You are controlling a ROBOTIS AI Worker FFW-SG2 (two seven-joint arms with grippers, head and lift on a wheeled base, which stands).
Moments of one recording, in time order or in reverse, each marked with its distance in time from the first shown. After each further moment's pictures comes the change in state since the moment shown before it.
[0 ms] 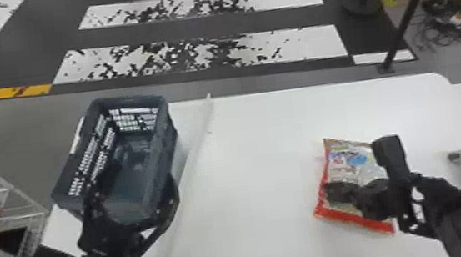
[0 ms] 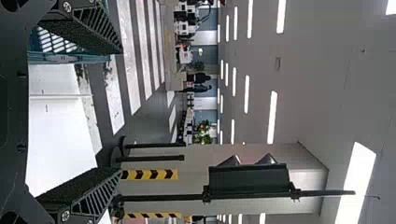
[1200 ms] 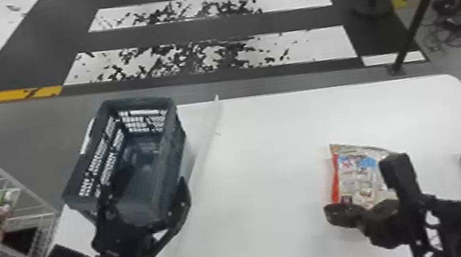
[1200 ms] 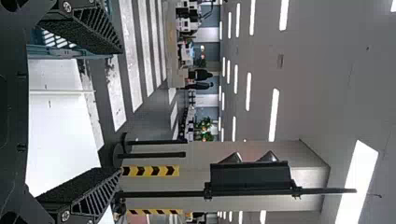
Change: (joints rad) left arm -0.005 0.007 -0.012 0.017 0.004 -0.003 0.000; right arm 0.140 0.008 -0.006 -0.212 0.014 0.095 0.027
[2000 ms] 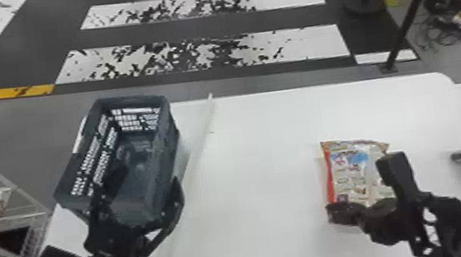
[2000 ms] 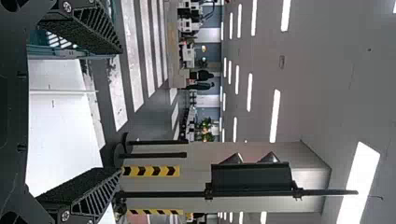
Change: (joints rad) left arm 0.000 0.002 0.000 0.010 0.005 -0.004 0.000; right arm -0.002 -0.009 -0.015 0.019 0.030 0.010 0.000
